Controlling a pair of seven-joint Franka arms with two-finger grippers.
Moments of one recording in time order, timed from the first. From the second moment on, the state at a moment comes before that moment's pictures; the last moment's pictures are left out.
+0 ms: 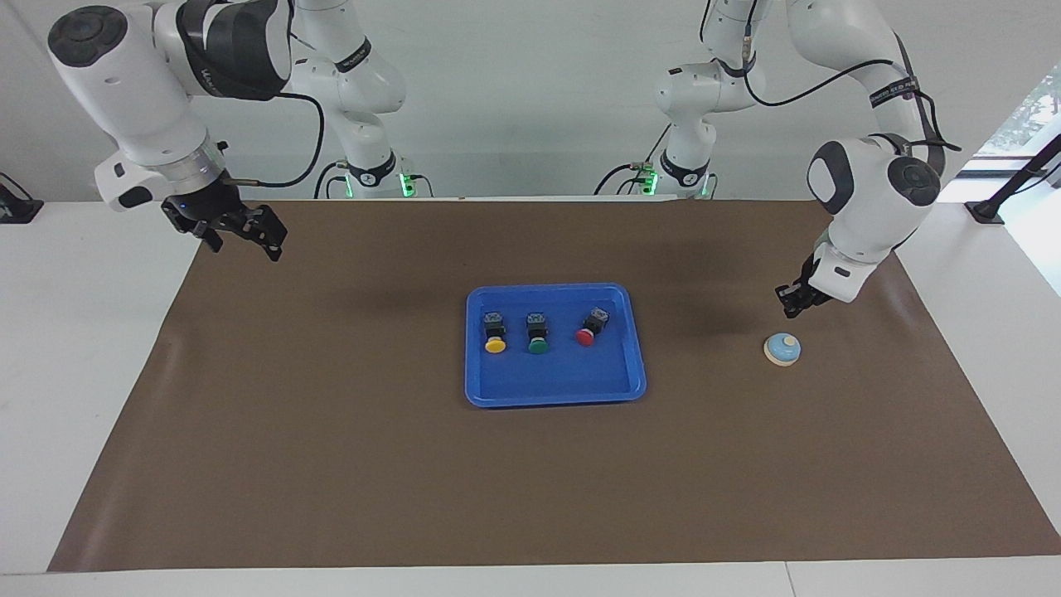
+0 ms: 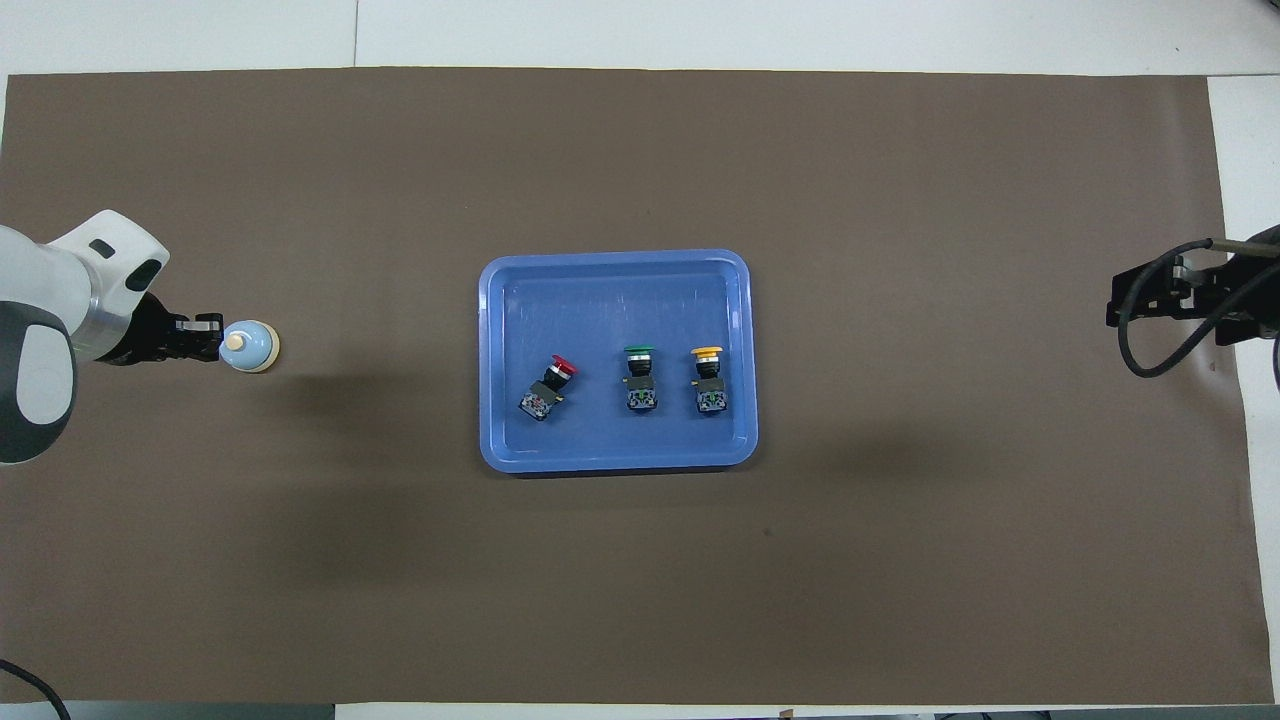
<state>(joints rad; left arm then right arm) 0.05 0.08 -0.01 -2.04 0.00 2.09 -0.04 -0.08 0.01 0.00 -1.70 -0.02 1.63 0.14</state>
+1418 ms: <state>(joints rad) 0.07 0.20 -0.02 -2.05 0.00 2.23 -0.01 -0.06 -0.01 -0.01 -1.71 -0.02 1.63 0.14</state>
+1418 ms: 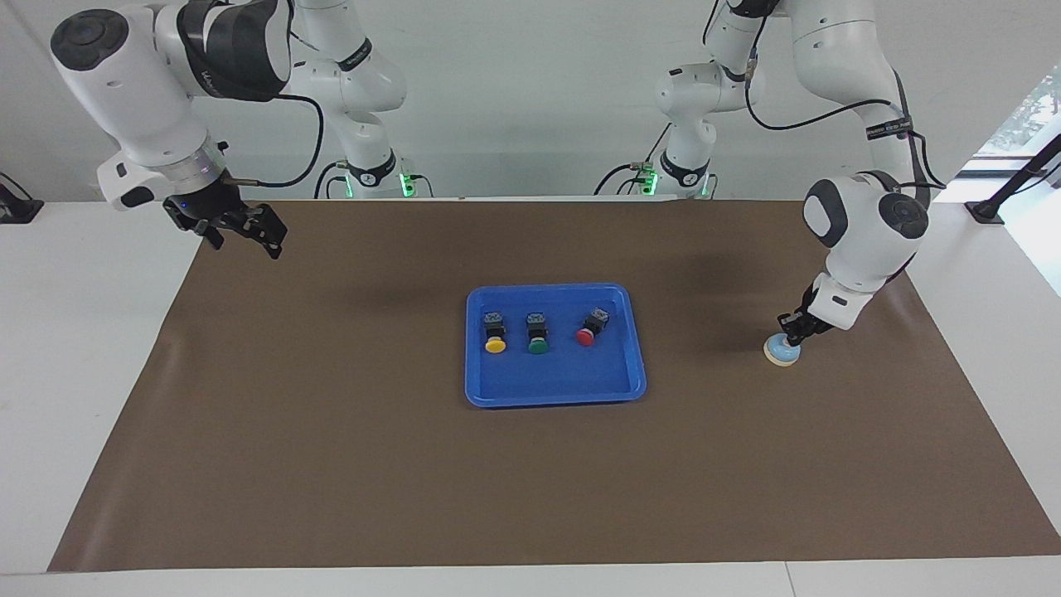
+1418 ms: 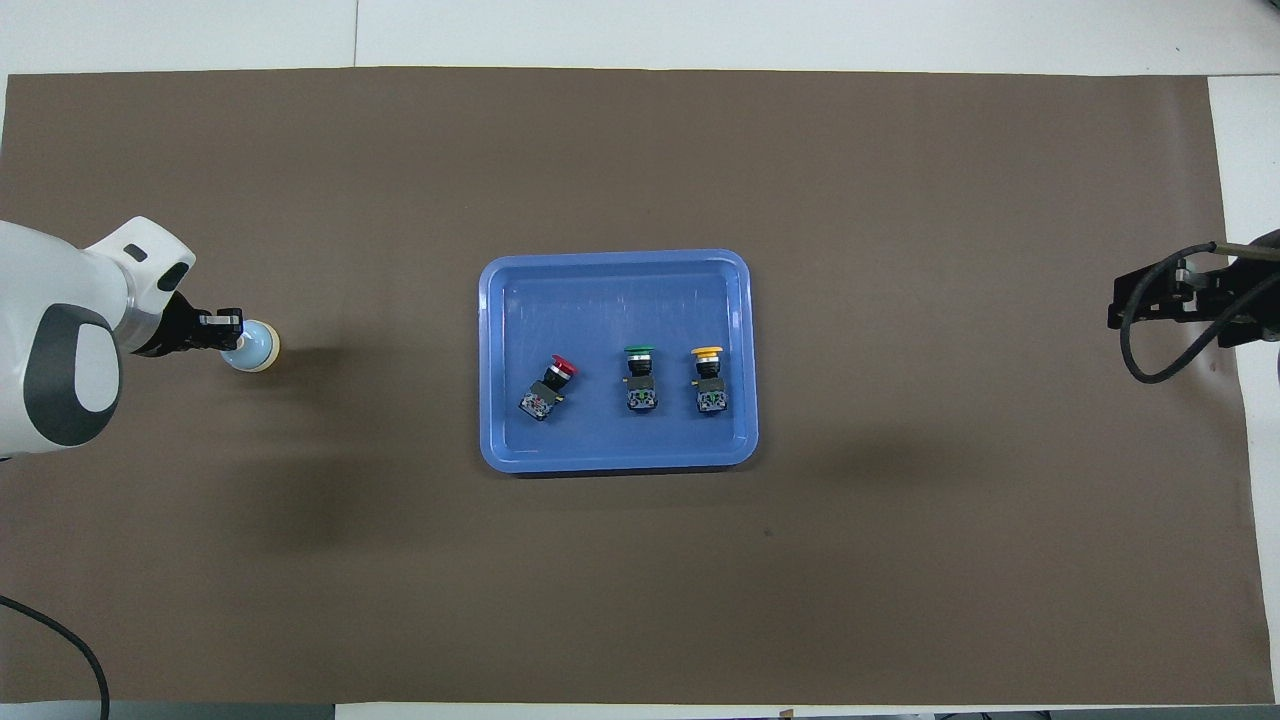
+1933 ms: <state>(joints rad) 0.05 0.13 -0.03 -1.89 0.00 2.00 -0.01 -0.06 -0.01 -0.01 -1.71 -0.02 1.63 0.14</state>
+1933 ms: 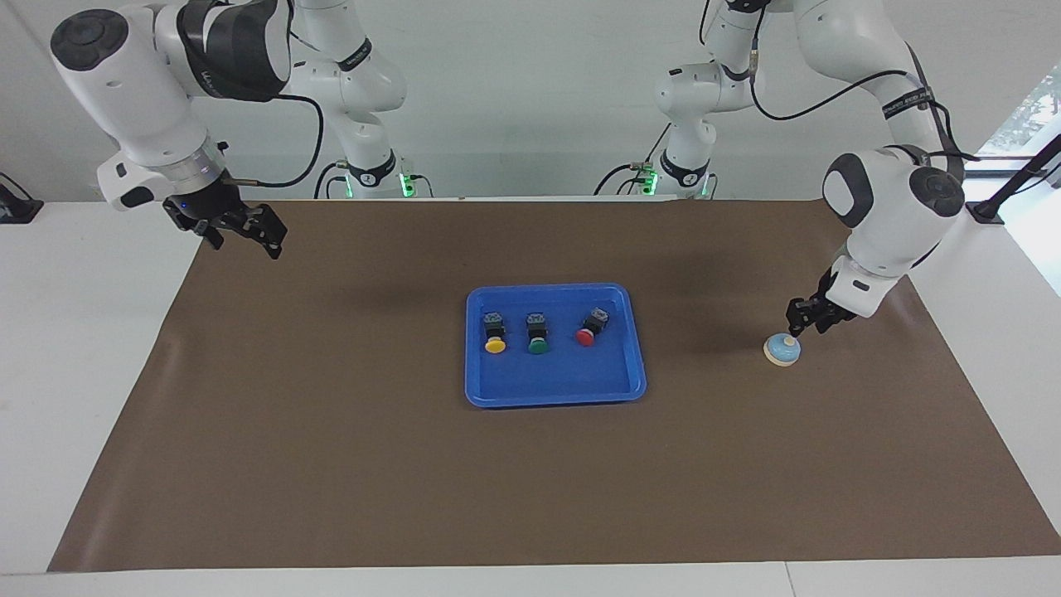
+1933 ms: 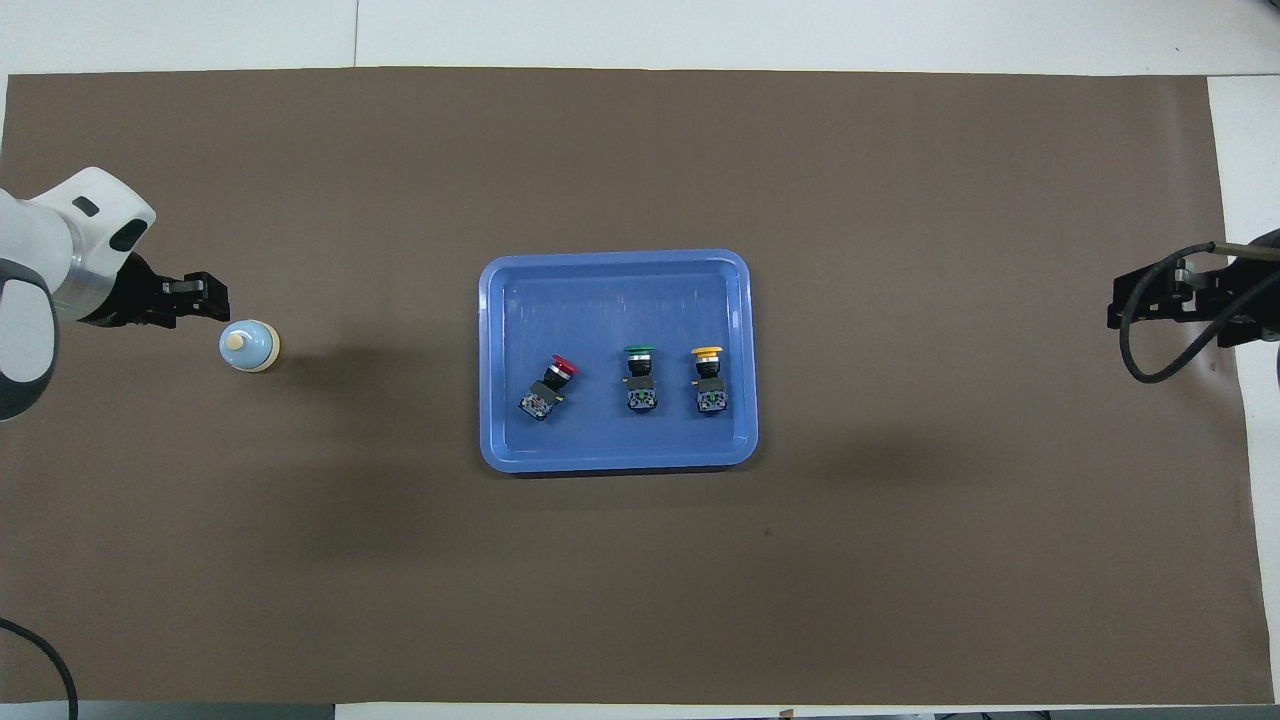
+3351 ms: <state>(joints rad) 0.02 0.00 -0.04 -1.72 0.00 1.54 -0.01 -0.06 -0.01 -0.01 -1.71 -0.02 1.63 0.14</state>
